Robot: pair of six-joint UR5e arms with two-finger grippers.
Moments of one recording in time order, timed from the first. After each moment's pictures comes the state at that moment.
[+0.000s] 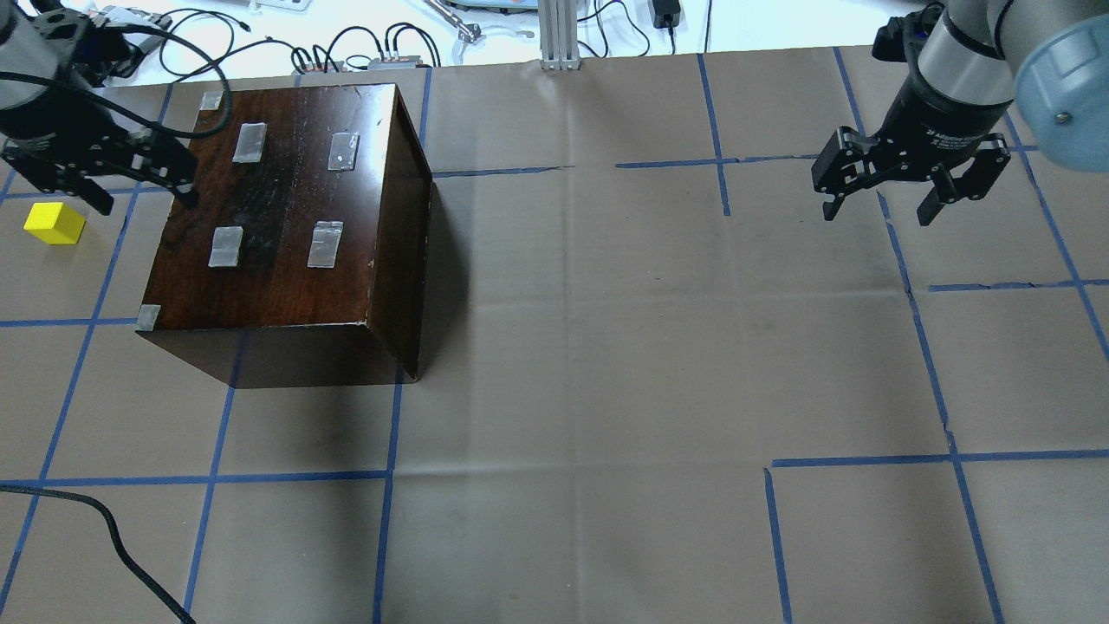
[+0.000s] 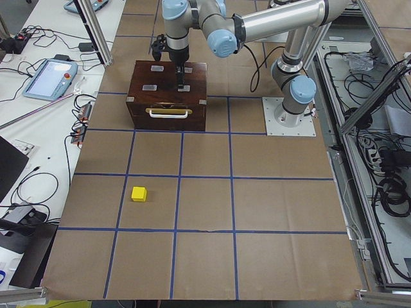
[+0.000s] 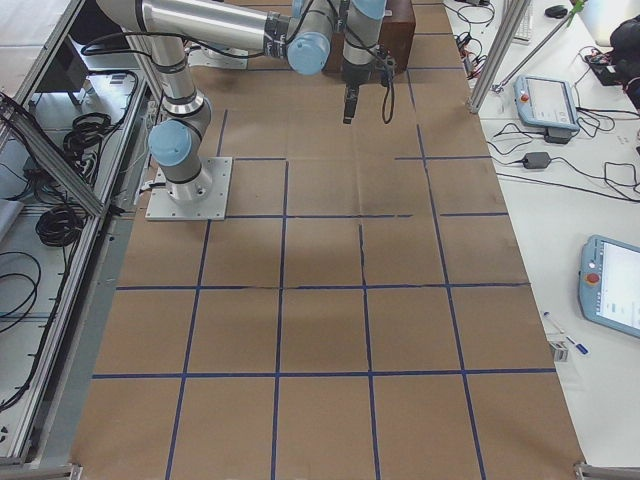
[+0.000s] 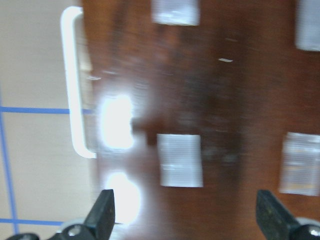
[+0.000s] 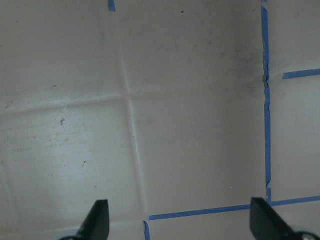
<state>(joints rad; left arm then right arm) -1.18 -1.69 -1.55 -1.48 1.58 0.37 1.43 -1.52 1.65 -1.63 -1.57 -0.03</state>
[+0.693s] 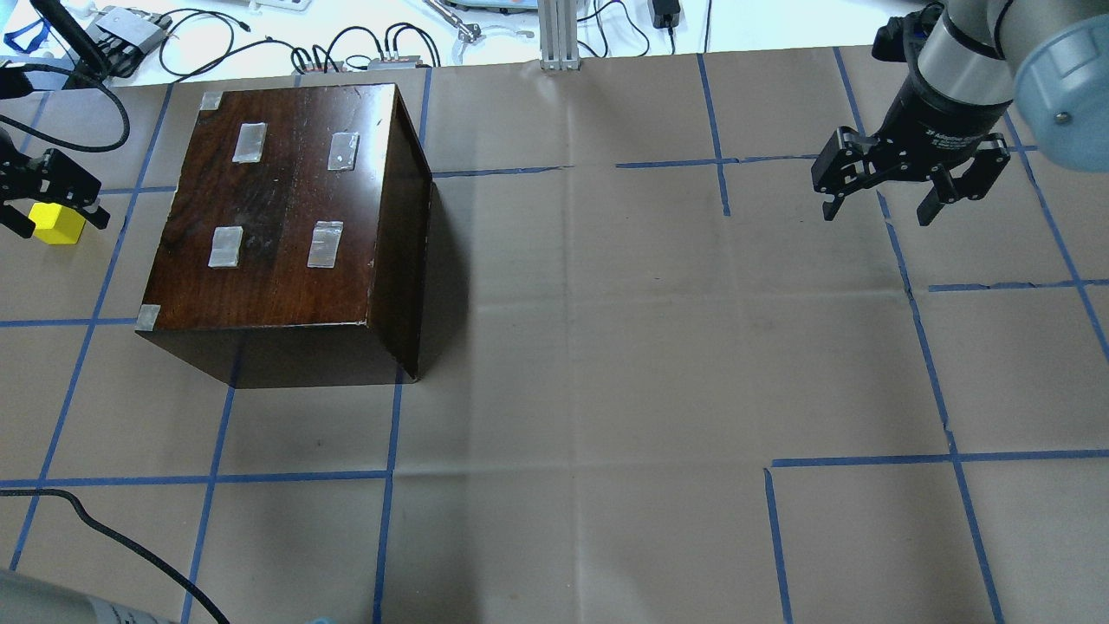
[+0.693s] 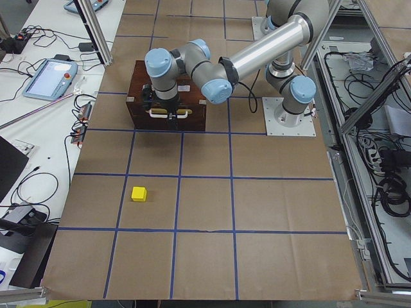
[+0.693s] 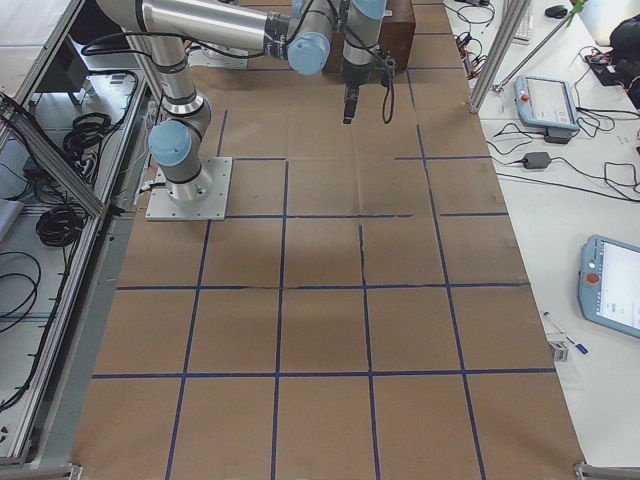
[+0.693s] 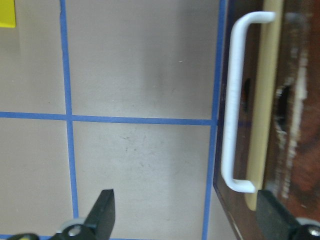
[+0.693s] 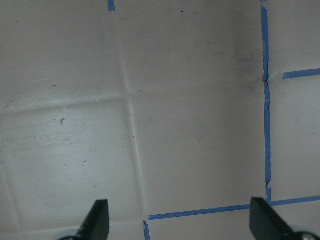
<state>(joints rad) -1.00 -1.89 -1.46 -1.46 1.57 0.51 1.43 -1.52 1.65 -1.63 -1.57 -0.03</state>
